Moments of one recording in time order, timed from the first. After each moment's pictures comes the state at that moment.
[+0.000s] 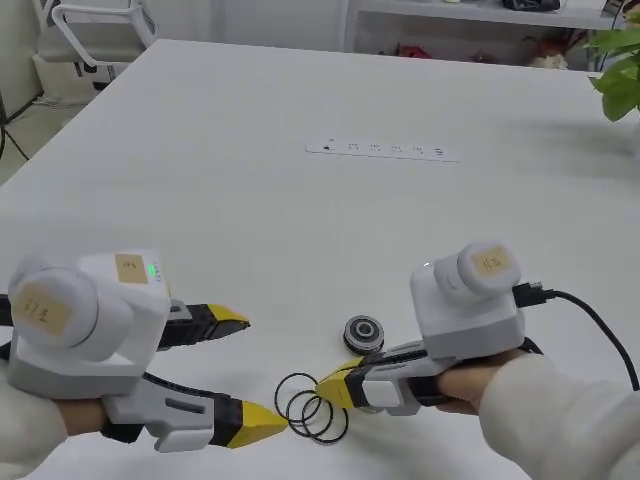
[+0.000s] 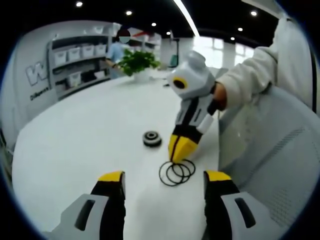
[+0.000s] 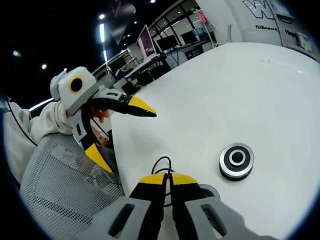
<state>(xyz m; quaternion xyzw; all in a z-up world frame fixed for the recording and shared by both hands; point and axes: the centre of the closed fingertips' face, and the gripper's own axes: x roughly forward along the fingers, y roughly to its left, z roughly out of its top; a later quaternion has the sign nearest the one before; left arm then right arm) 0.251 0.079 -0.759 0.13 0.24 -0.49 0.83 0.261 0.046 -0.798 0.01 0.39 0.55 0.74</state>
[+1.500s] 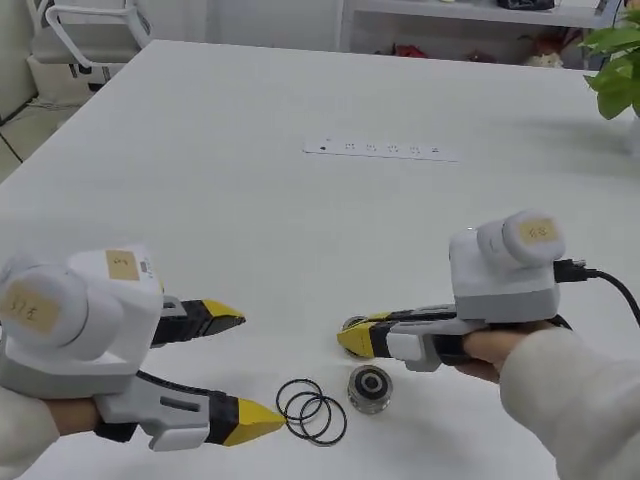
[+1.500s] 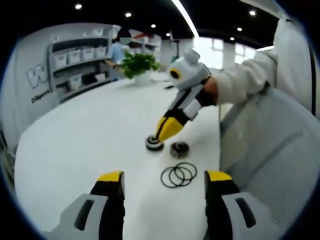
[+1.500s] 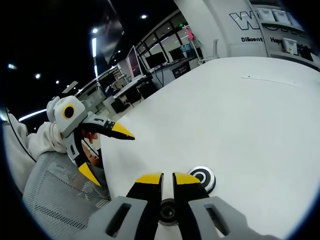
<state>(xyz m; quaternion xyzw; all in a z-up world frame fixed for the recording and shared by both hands) 0.256 0.080 -0.746 0.13 0.23 -0.48 0.83 0.311 0.020 -0.769 0.04 0.34 0.50 0.80</state>
